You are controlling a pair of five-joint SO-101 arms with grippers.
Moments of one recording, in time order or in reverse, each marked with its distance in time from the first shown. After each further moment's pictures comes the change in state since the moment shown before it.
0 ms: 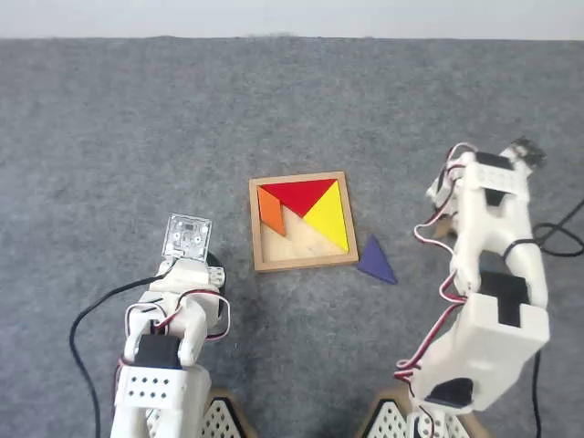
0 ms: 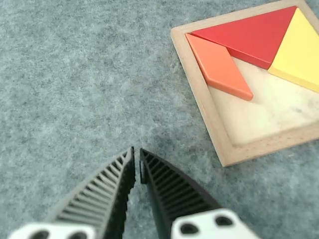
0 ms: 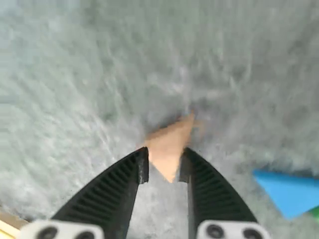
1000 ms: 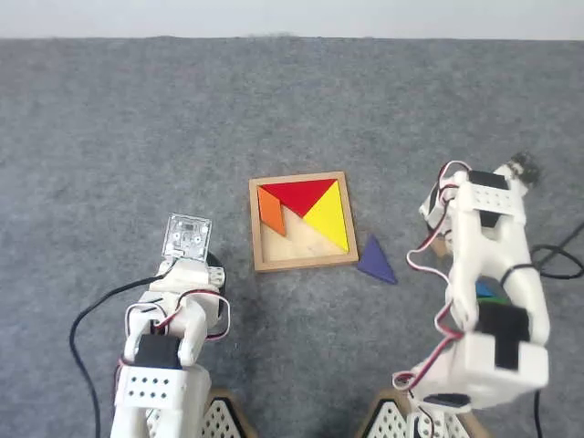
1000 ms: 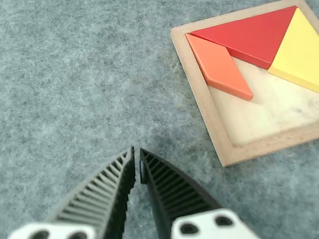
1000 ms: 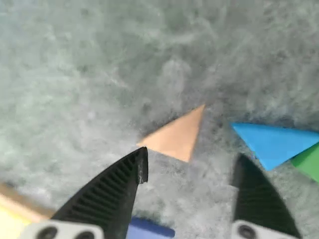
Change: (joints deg) left arm 0.0 0.0 0.0 0.0 0.0; right arm -2.5 -11.9 15.4 -0.6 -3.9
